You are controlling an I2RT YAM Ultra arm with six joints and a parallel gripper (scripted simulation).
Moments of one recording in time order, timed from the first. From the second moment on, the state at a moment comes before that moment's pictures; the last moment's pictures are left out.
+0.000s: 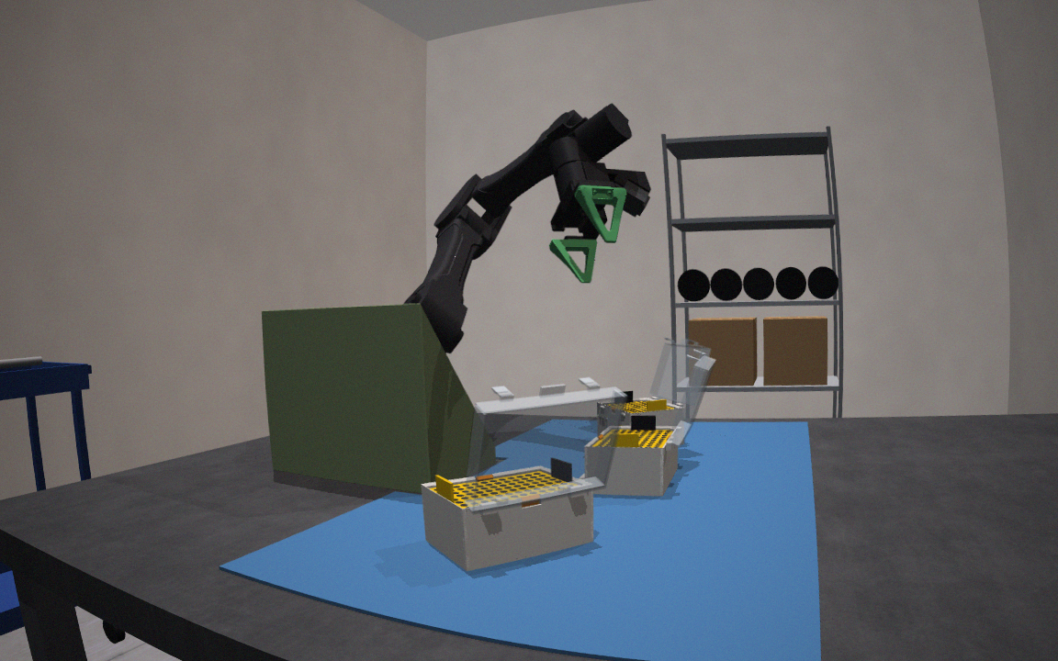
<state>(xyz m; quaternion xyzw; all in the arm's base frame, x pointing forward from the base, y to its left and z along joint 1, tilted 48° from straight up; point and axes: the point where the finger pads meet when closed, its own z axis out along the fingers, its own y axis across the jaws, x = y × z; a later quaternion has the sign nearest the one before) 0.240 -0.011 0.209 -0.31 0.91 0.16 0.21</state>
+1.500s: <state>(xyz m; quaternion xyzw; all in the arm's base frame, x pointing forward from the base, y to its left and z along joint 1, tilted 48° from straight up) 0.192 0.013 0.150 -0.10 0.99 0.05 0.07</state>
